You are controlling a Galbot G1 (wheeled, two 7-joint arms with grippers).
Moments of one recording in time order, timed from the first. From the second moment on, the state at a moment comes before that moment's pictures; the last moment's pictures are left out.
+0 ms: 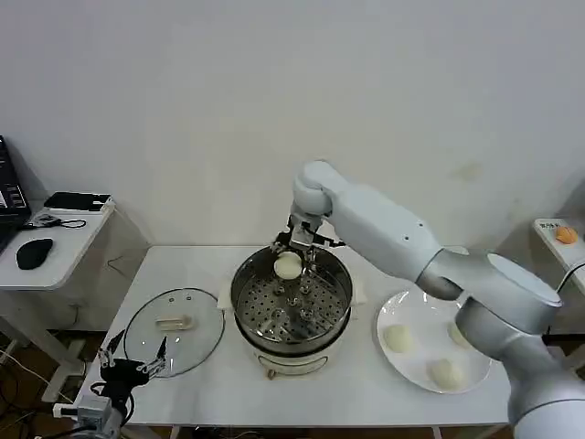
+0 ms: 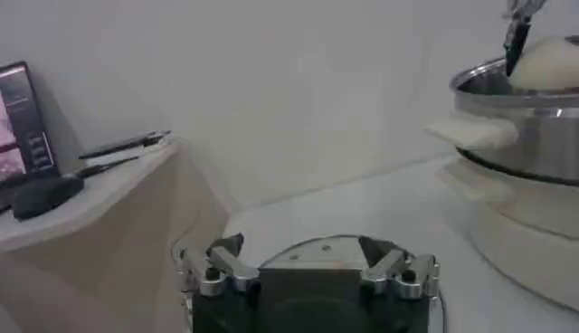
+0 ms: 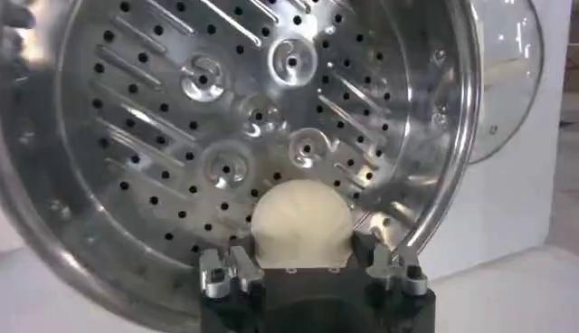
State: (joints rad) left arm 1.64 -1.29 -0.78 -2.04 -0.05 0.18 0.10; right arm 0.20 1.38 -0.70 1.01 -0.55 0.63 -1.29
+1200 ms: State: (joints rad) left arm 1.64 -1.30 -0.78 -2.03 -0.04 0.18 0.10; right arm 0.21 1.34 -0.70 1.09 -0.53 0.58 -1.25
